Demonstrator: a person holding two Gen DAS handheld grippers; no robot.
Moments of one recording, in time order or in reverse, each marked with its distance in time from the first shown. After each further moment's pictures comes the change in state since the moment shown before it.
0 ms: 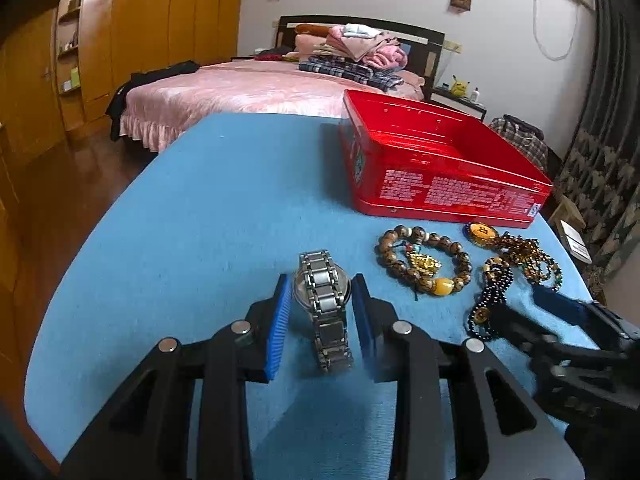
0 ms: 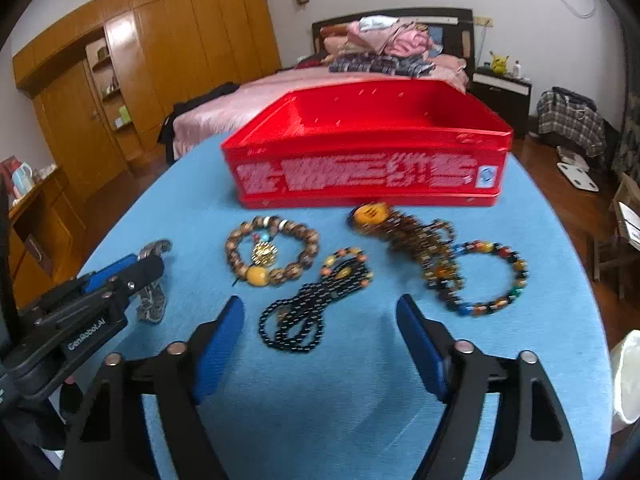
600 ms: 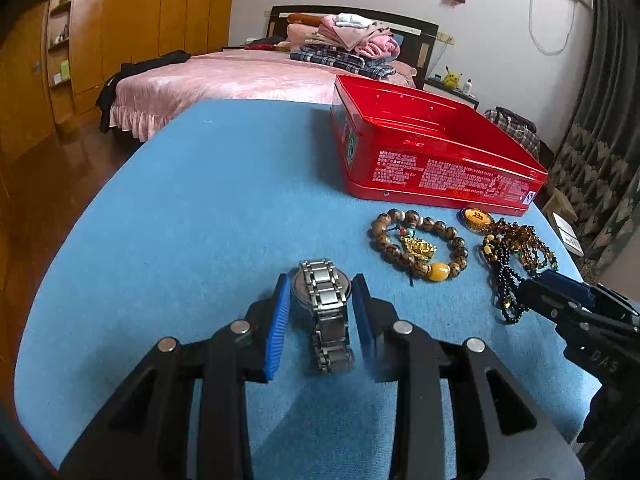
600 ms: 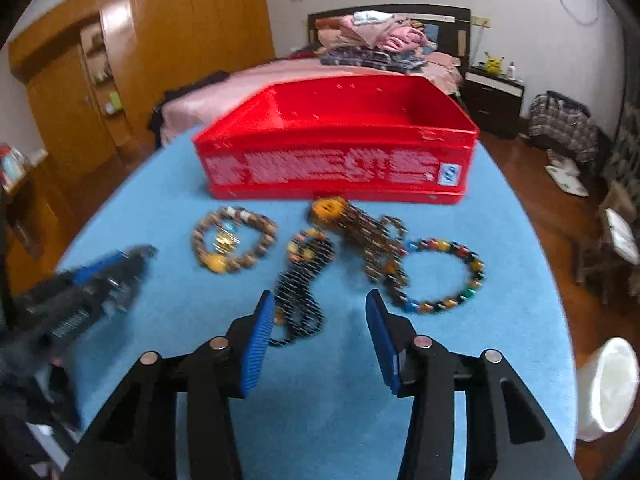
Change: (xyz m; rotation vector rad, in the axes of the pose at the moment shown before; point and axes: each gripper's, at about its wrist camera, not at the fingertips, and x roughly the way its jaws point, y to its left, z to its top) left arm 0.006 0.003 -0.006 0.003 0.037 -0.027; right arm -0.017 -0.025 0.000 -0.006 -0.004 -0.002
